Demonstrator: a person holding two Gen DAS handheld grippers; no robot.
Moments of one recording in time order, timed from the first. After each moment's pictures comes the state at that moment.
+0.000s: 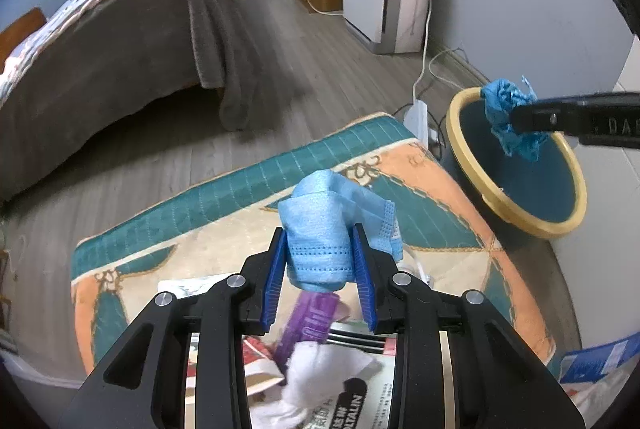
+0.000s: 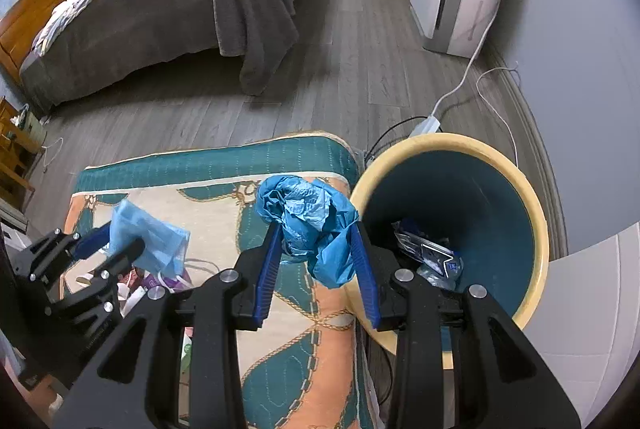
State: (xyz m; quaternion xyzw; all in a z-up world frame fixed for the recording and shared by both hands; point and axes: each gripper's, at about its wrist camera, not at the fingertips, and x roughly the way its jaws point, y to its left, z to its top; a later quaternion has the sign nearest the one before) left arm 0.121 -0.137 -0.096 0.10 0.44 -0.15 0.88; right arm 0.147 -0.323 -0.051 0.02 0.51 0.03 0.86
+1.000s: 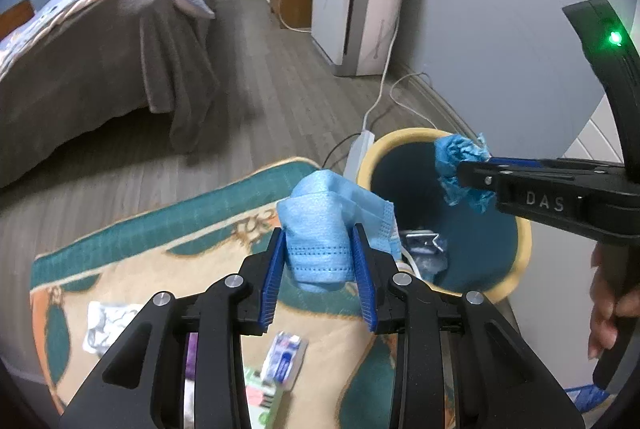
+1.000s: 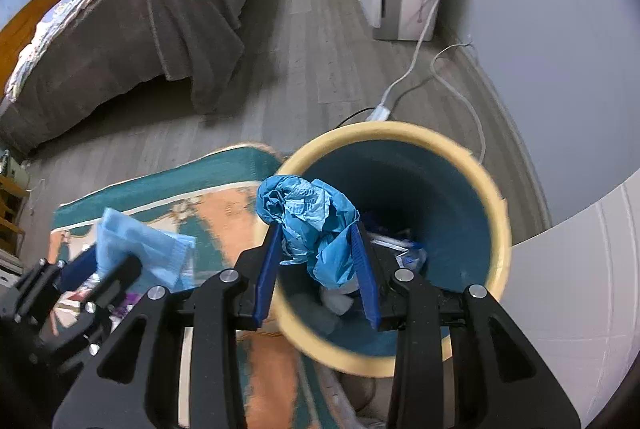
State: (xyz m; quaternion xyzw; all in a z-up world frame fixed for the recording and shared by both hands) left arm 0.130 -0.236 -0.070 0.06 0.43 -0.19 0.88; right arm 0.144 -0.411 -0.060 0.07 0.50 -0.04 0.86
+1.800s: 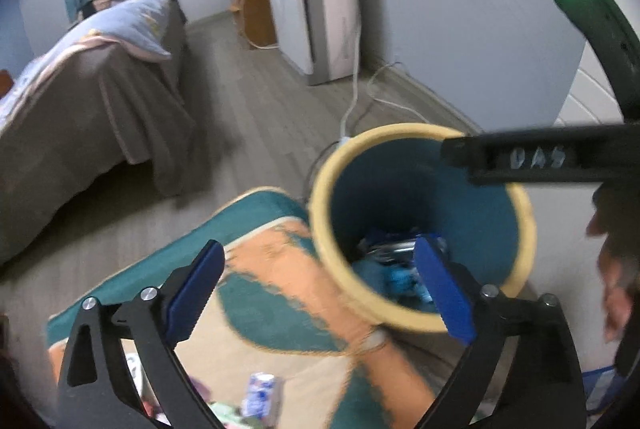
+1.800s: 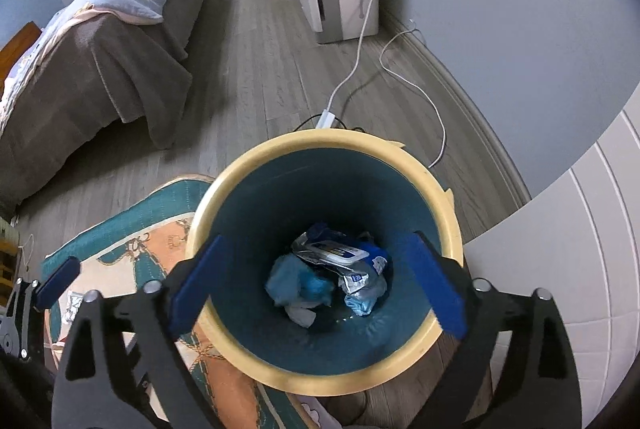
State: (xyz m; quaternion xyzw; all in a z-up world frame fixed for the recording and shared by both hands) left arm 0.124 -0.290 -0.079 0.15 0.39 -0.21 0.88; right arm 0.136 -0.464 -0.067 0.13 0.48 -0.10 0.86
